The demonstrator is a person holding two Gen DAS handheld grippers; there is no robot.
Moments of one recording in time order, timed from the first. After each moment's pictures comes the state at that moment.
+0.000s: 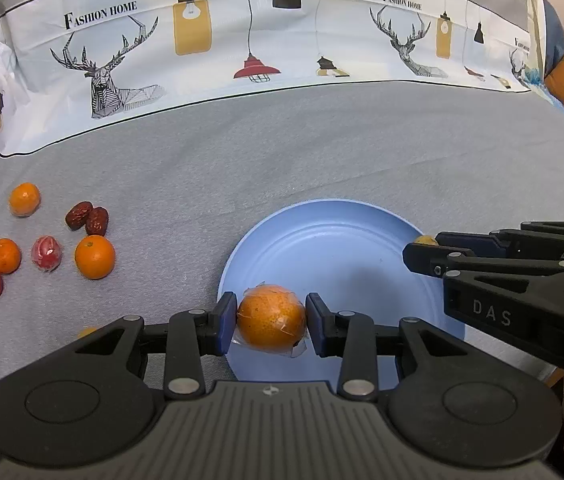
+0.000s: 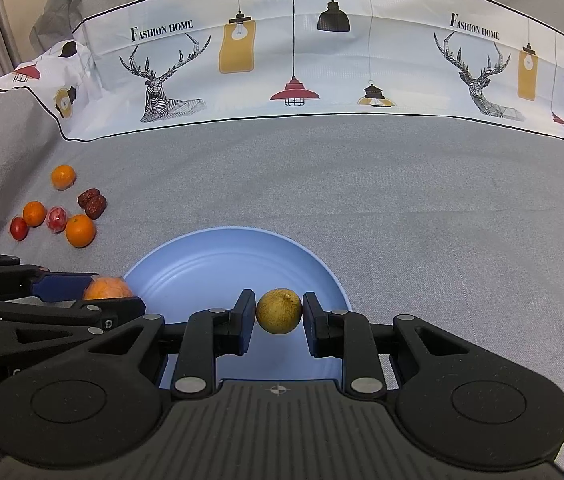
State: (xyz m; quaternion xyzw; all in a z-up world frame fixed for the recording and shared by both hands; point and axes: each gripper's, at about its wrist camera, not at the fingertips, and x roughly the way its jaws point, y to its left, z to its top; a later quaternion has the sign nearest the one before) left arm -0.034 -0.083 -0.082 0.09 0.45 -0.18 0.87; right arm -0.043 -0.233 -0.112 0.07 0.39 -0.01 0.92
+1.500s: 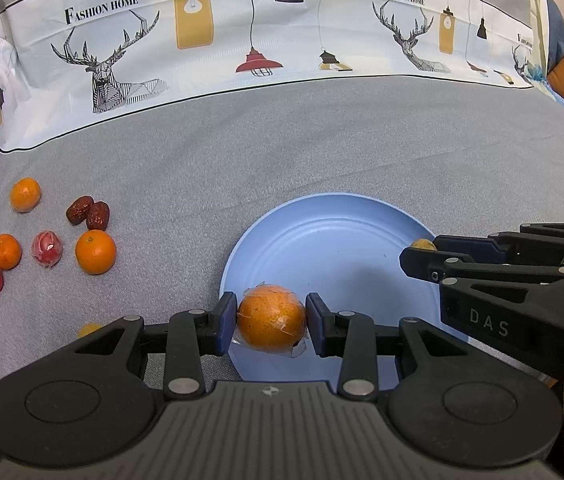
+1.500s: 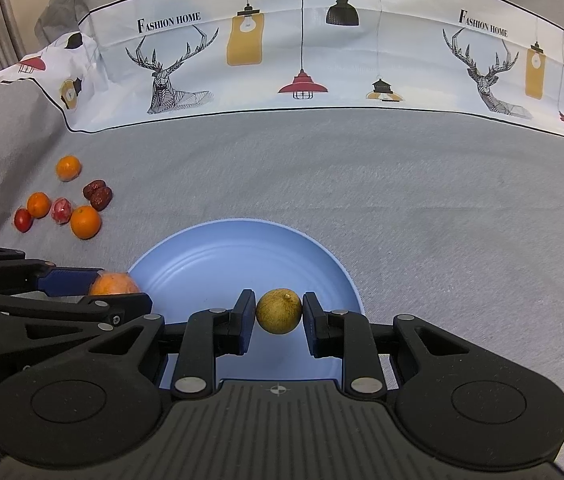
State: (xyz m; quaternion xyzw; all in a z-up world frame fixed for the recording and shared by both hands) left arm -0.033 -0.083 -0.085 0.09 0.45 -0.17 0.87; right arm -0.042 -0.227 -0.114 0.06 0.40 0.00 0.91
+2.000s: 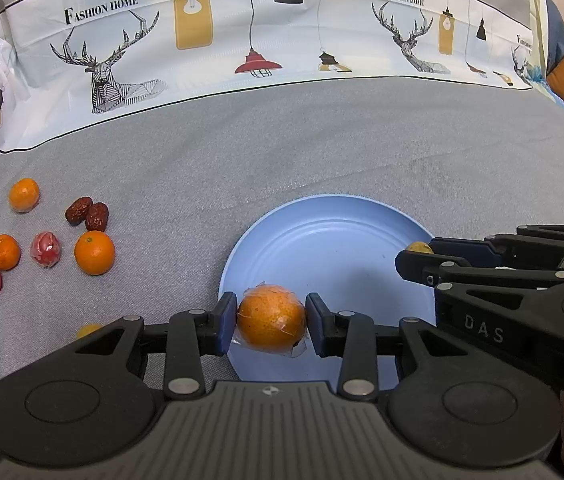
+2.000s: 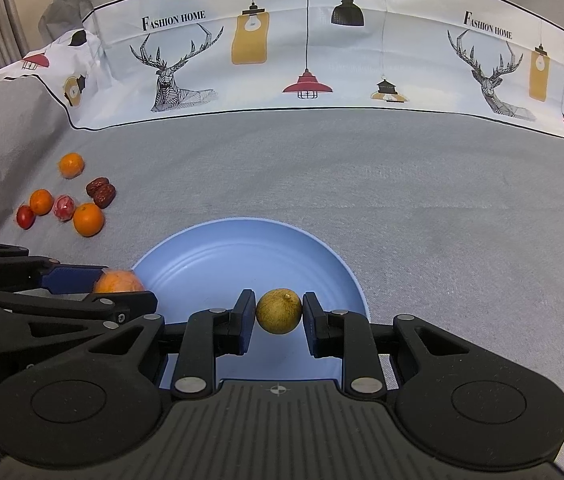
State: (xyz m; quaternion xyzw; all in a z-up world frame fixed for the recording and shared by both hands) left arm -0.033 -0.082 -0.086 0.09 0.45 -0.17 0.87; right arm -0.042 -0.226 -0.114 0.06 0.40 0.01 0.91
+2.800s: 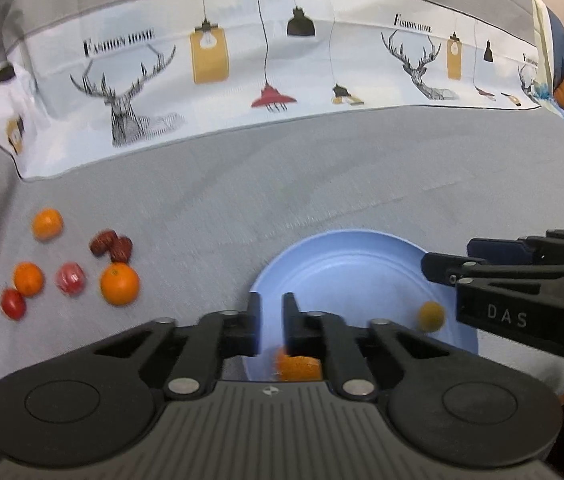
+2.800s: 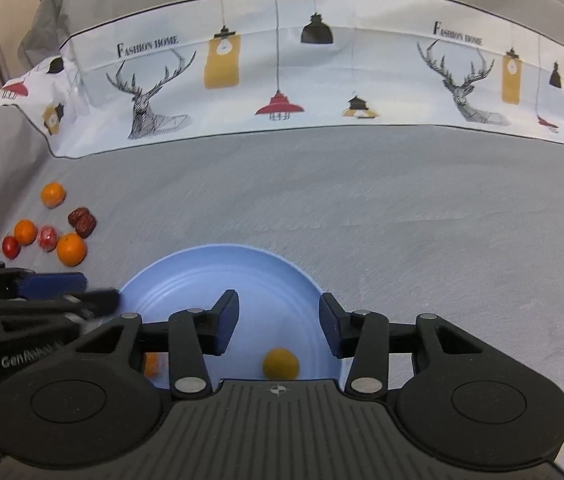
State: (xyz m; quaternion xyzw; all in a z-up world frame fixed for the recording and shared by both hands) left arm -0.034 -0.080 -0.066 0.10 0.40 -0.16 0.90; right arm -0.043 -0.236 -0.104 0.07 0.37 -0.03 0.93
